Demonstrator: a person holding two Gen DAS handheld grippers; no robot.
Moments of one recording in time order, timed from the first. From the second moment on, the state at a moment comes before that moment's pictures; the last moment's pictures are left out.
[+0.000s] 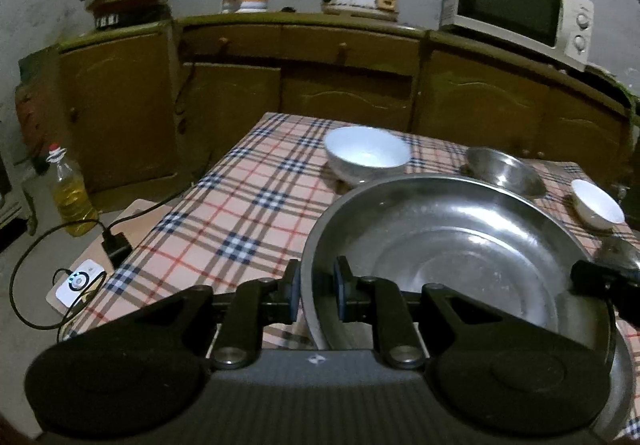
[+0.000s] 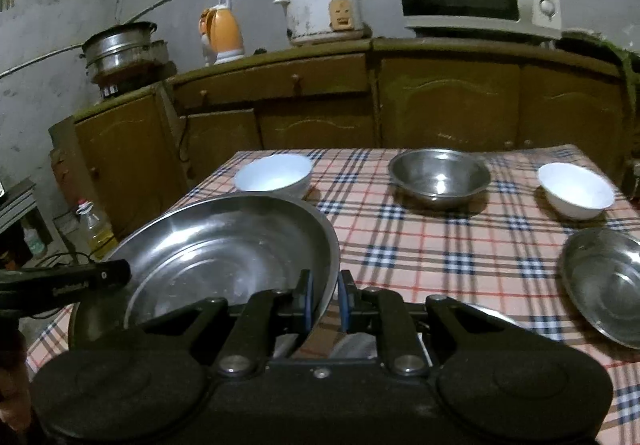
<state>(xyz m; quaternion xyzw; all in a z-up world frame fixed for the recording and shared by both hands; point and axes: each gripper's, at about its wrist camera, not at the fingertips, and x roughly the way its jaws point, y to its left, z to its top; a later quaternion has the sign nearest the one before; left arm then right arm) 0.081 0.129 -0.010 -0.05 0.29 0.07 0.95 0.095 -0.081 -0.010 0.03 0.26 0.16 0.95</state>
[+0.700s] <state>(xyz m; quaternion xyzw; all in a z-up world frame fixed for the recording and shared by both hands) 0.076 0.061 -0.011 -0.03 0.30 0.01 0.95 0.059 -0.158 -0.014 0.06 0.25 0.10 0.96</state>
